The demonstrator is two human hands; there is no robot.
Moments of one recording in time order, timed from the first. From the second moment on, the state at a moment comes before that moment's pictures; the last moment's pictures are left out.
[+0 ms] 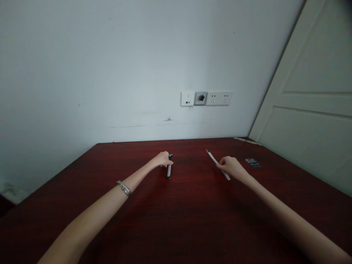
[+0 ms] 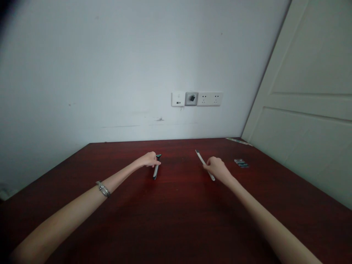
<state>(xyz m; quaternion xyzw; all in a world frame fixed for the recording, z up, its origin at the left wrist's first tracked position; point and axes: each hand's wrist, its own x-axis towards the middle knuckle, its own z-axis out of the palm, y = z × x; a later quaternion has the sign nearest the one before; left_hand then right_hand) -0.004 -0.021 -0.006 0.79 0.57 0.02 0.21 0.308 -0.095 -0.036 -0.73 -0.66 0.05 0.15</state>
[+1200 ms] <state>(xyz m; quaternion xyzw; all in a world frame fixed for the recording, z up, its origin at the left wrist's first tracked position) 0.012 -0.029 -0.030 0.76 0.62 0.01 0.18 0.152 -0.115 -0.039 -0.63 -0.77 0.07 0.10</state>
